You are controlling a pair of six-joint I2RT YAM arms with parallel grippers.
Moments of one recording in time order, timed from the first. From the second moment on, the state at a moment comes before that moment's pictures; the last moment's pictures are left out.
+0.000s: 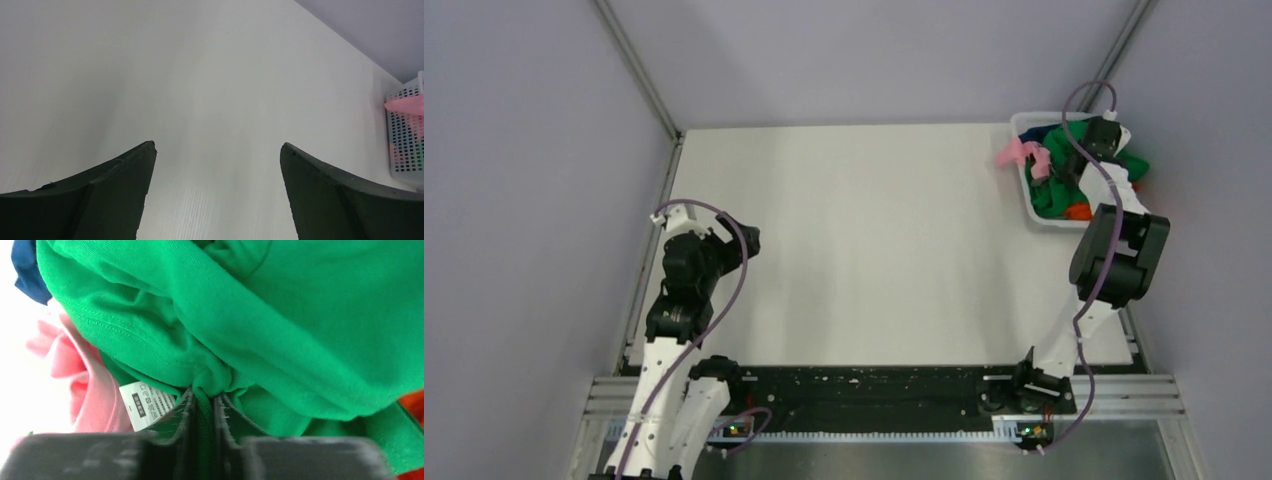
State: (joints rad) left arm -0.05 0.64 0.63 -0.34 -0.02 -0.58; right arm -0.30 1.89 1.49 -0.33 0.16 0.36
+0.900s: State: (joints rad) left arm -0.05 0.61 0.62 -0.32 0.03 -0.58; right arm 0.00 1.40 2.02 -0.20 -0.54 0.42
